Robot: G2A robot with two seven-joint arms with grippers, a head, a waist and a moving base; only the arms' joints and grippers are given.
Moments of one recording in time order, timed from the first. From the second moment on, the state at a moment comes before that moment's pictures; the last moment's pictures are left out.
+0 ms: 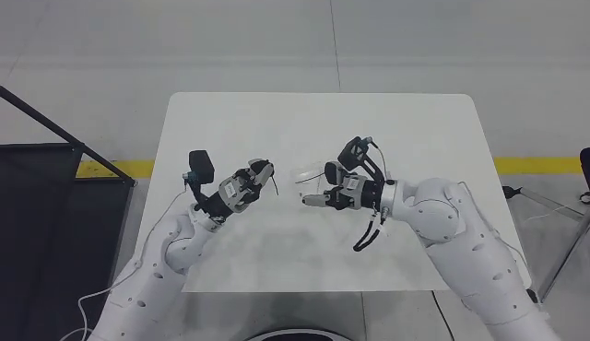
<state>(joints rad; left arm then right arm) 1.25 -1.15 -1.24 -1.49 0.88 -0.75 0.27 -0.92 -1.09 1.02 -1.59 -0.43 -0.49 0.73</state>
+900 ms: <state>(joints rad) 1.28 -1.17 -1.20 -1.53 1.09 -0.45 0.36 -0.78 -1.15 0.88 -1.51 -0.70 0.01 0.84</state>
